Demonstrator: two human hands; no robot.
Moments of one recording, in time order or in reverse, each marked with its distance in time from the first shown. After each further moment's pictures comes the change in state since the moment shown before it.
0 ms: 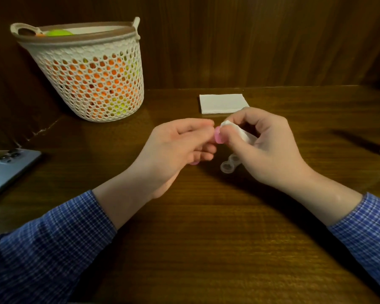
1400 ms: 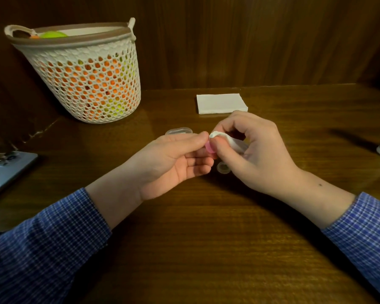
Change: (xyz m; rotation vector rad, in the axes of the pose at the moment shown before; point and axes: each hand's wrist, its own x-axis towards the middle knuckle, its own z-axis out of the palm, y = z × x) left_hand 0.005 0.000 -0.005 -0.340 -0.267 -0.260; right_hand -0.004 -0.002 0.003 -0.107 -0.052 -0.167
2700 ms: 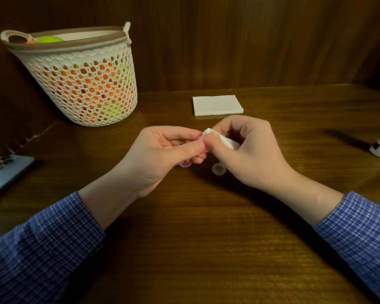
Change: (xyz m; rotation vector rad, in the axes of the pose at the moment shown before) left_hand -0.005 -0.001 -0.005 0.410 0.133 0.336; right_hand 0.001 0.001 0.003 0.223 0.033 0.277
